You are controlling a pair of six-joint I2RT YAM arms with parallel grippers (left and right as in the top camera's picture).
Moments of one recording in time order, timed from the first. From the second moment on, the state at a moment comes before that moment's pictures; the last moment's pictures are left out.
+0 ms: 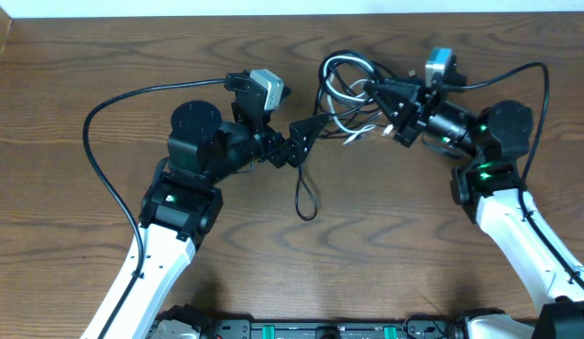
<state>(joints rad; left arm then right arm) -0.34 1.16 0.94 0.02 0.55 -0.22 0.14 1.39 0.80 0.81 -0.91 0.42</state>
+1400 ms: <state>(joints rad) -0.45 1.21 0.94 0.18 0.45 -1.09 0.19 1.39 0.80 0.92 -0.72 0.98</state>
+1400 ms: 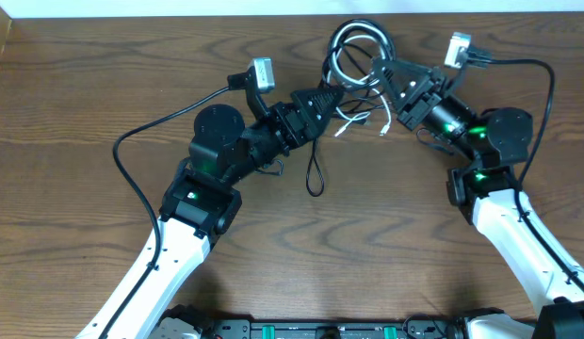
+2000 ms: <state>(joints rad) -0.45 1.22 0.94 0.18 0.36 -1.09 0.27 1.39 0.80 0.92 -0.76 1.03</state>
